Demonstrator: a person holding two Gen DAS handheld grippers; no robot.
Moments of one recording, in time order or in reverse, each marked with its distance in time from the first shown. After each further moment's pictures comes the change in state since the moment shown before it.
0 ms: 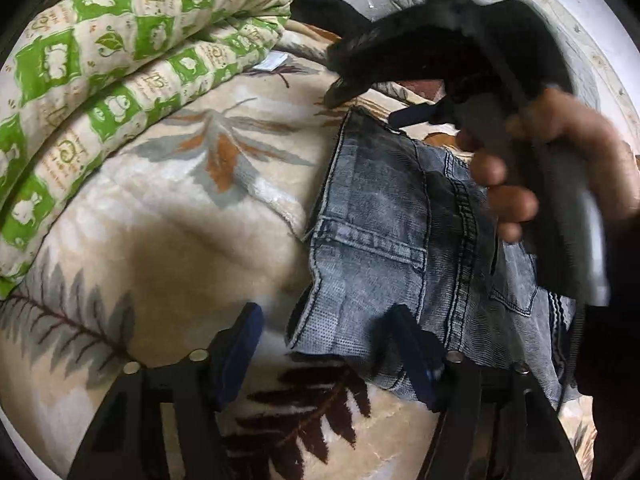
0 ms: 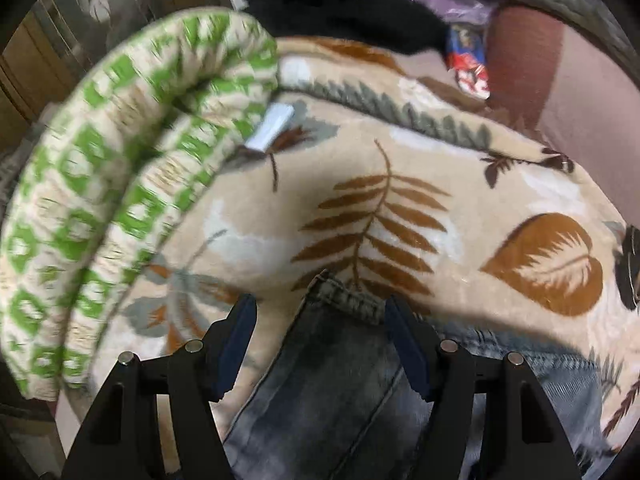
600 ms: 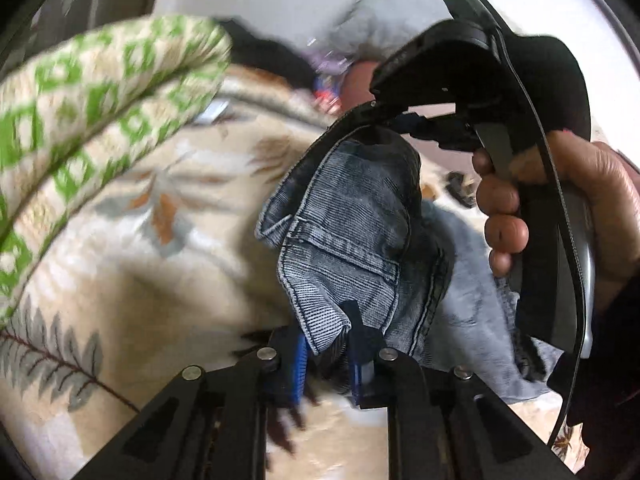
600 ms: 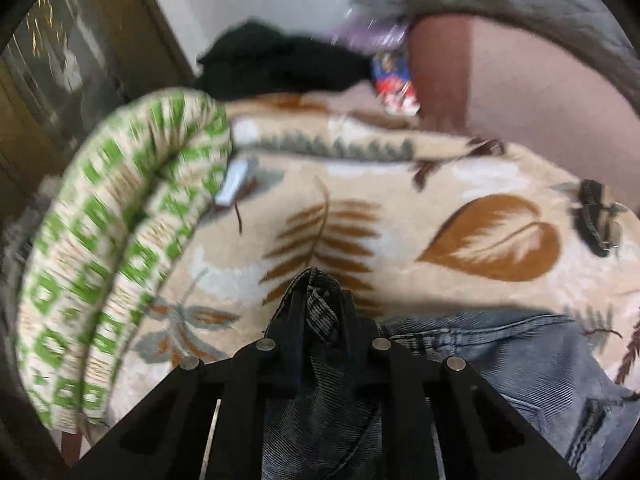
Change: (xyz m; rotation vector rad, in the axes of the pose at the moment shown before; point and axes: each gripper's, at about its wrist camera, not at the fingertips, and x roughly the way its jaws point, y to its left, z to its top) left arm -0.026 -0.039 0.004 0.124 -0.154 -0.141; right arm -0.078 -0.043 -0.039 0.210 -0.224 -0.015
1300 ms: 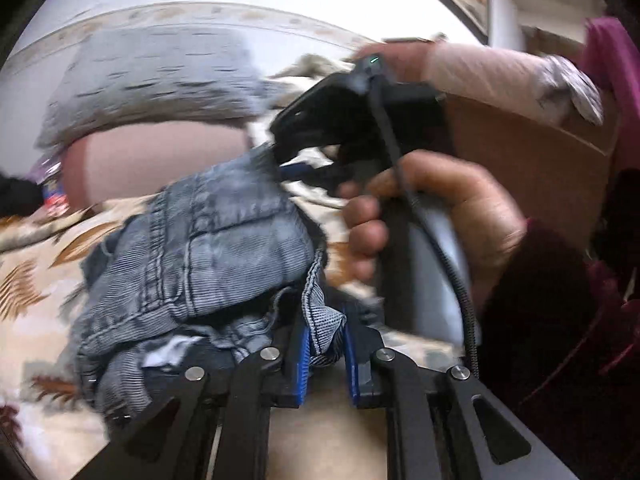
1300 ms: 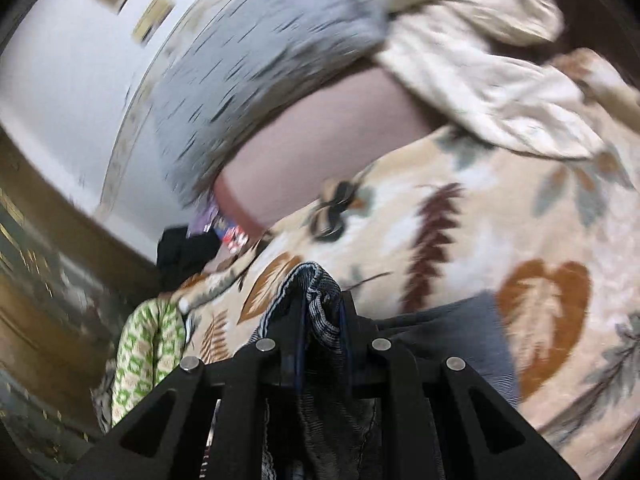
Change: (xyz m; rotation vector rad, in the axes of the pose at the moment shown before) left arm 0.006 -0.273 -0.094 0.607 -0.052 -0.469; right arm -0.186 -0.306 -0.144 0.622 -0.383 0.120
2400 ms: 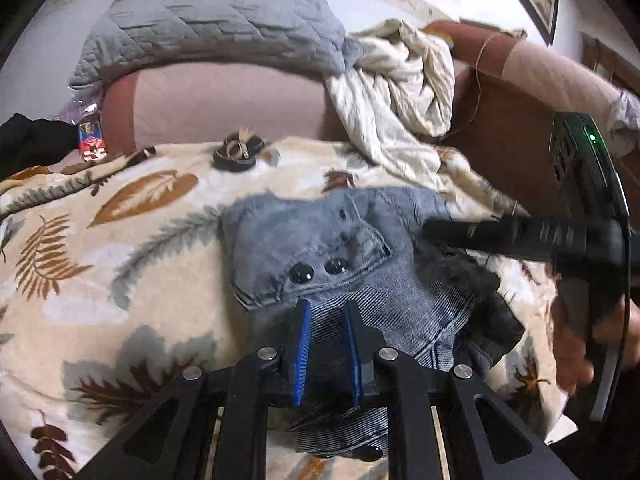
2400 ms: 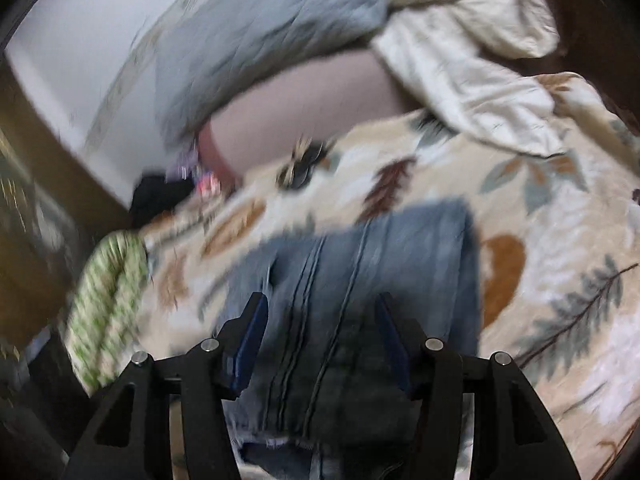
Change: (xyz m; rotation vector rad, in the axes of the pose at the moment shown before) left arm 0.016 0.124 0.009 -0.135 0.189 0.105; right arm -0.023 0.002 -0.055 -0.230 0.136 -0.163
